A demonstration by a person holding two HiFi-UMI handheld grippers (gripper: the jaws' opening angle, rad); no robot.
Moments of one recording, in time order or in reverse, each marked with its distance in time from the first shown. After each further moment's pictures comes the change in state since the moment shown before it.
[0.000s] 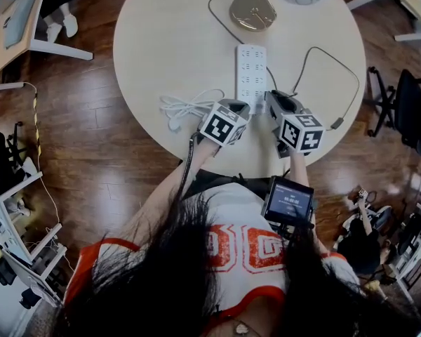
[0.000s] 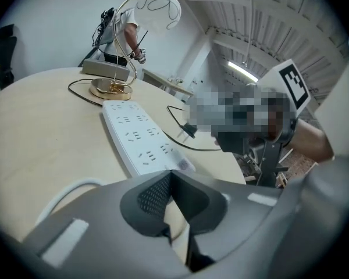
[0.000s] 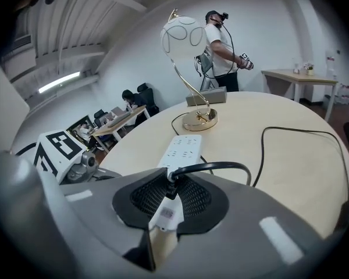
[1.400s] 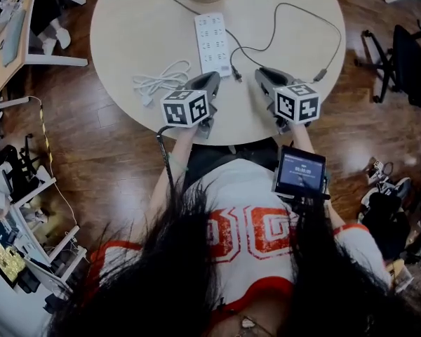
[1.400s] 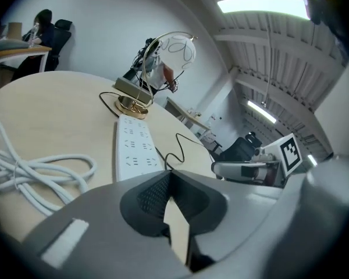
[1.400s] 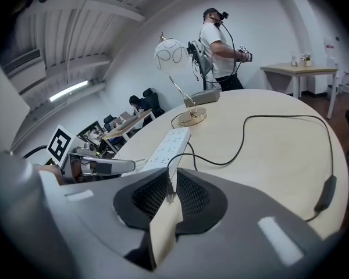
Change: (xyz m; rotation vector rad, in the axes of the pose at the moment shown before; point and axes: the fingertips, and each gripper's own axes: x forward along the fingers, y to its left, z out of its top) left arm -0.037 -0.022 0.021 -0.282 -0.323 0.101; right arm -0.064 -0.030 -0.040 0.016 -0.032 0.094
